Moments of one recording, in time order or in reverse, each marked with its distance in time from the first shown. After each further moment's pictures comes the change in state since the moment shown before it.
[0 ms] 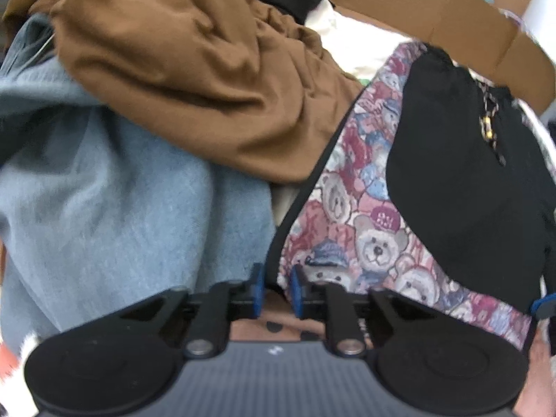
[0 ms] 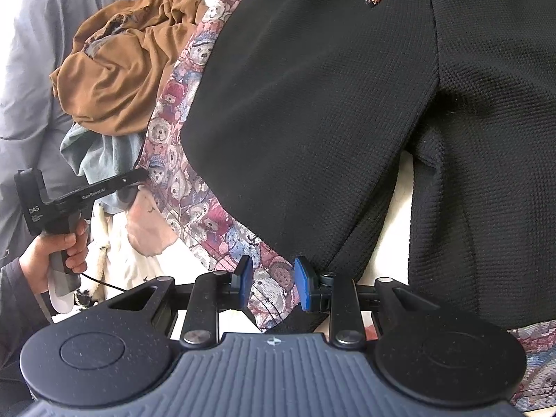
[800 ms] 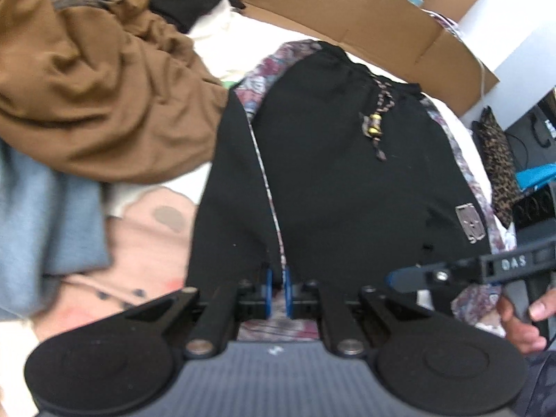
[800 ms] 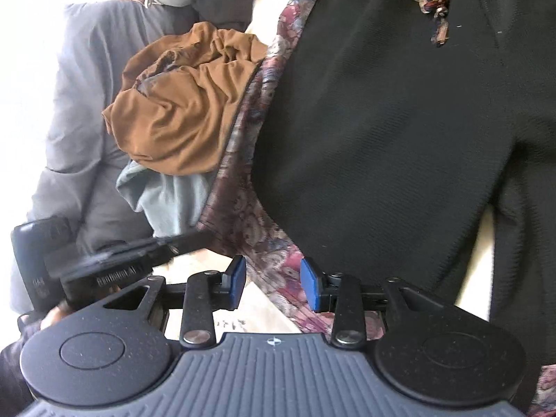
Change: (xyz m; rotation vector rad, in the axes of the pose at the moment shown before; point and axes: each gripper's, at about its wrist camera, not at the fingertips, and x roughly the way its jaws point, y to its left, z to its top) left arm -0.037 -0.114 -0.016 0.028 0.034 -0.235; right arm 0.004 0.030 0.023 0.023 -0.101 0.207
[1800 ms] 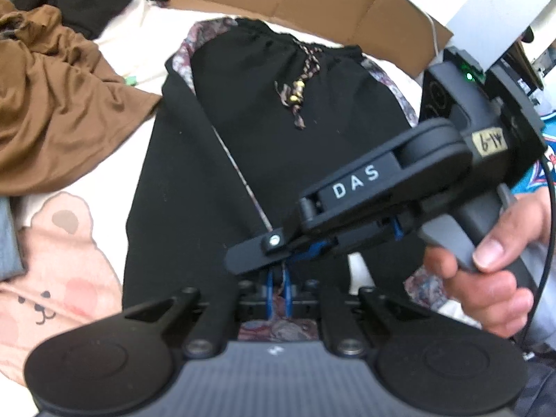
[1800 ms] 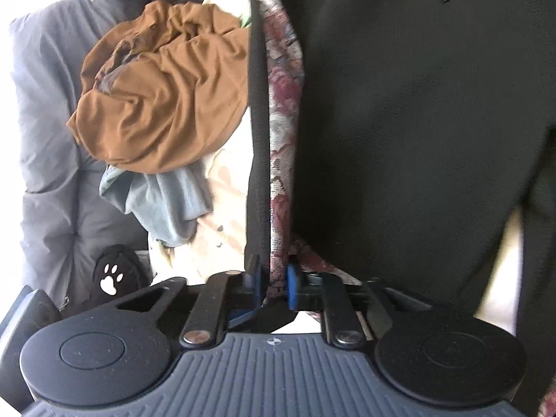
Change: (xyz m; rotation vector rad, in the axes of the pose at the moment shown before) left arm 0.018 -0.085 -0.004 0.131 0.063 -0.054; right arm 0.020 0.005 0.030 0.168 0.165 -0.068
